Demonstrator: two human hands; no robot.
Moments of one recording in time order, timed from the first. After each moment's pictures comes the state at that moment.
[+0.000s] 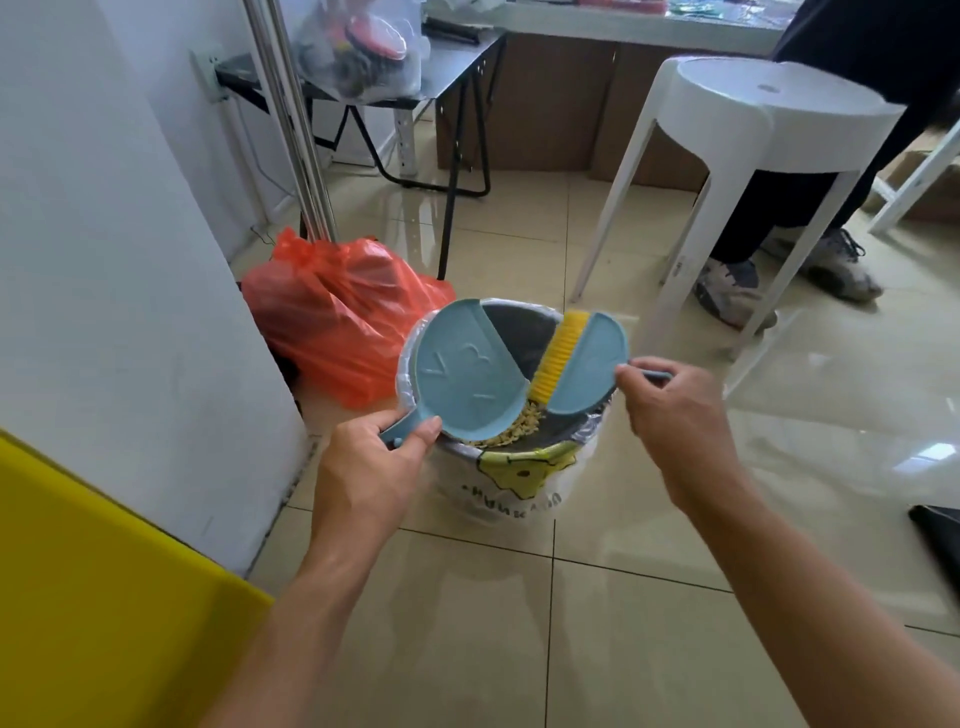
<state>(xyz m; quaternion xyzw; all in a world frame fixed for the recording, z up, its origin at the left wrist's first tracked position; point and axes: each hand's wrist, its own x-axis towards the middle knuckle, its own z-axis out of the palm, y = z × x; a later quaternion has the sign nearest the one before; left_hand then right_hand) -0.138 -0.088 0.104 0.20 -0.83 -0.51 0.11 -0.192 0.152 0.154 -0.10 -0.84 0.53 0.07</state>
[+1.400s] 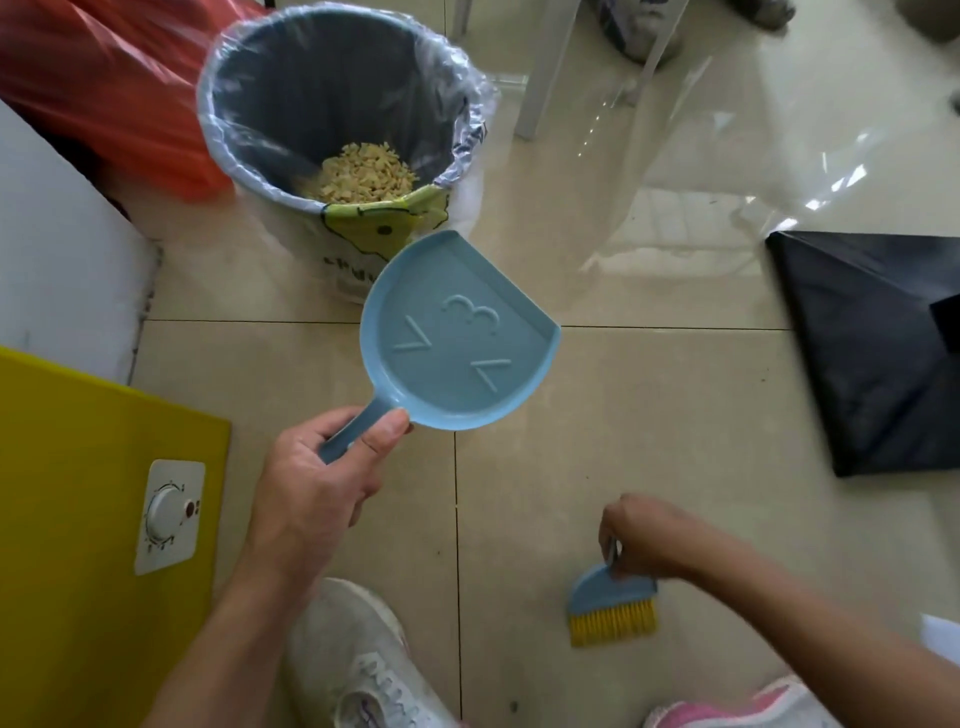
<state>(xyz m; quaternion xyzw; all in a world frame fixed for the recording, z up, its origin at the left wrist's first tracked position) 0.036 -0.034 0.064 0.17 -0.69 -0.69 -0.14 0.065 0.293 -0.016 0.08 -0.86 -0.03 -0.51</state>
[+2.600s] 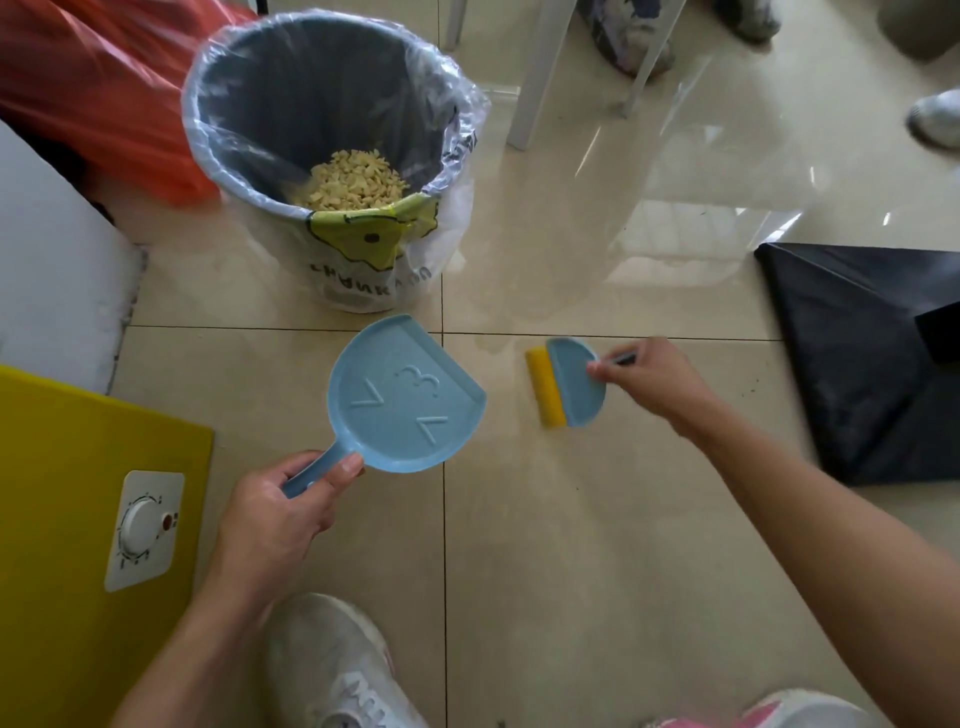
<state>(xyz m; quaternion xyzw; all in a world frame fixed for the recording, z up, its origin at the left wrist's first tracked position) 0.044 -0.057 0.016 0.23 -0.75 -0.60 -0.16 -0.063 0.321 0.016 -0.20 -0.91 0.31 -0.18</state>
